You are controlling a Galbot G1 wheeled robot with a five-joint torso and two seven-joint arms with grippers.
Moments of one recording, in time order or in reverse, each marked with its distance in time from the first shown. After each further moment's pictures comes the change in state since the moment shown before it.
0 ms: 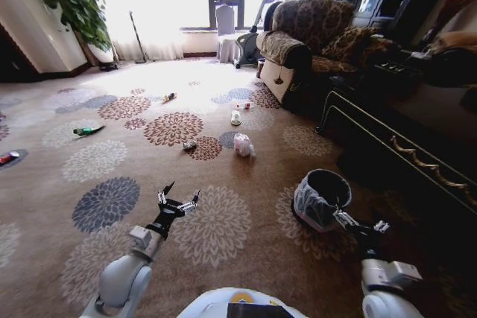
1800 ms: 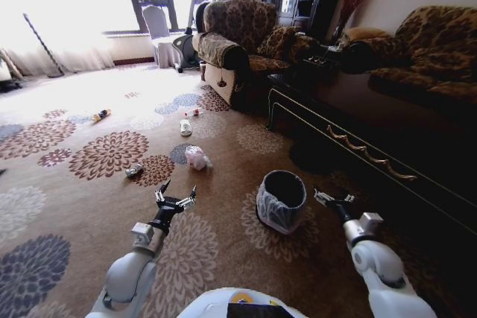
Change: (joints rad) left arm -0.053 -0.046 0.010 0.022 0.027 0.030 -0.075; right arm 0.484 -0.412 -0.257 -0.392 0.280 -0.297 0.033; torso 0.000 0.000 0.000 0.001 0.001
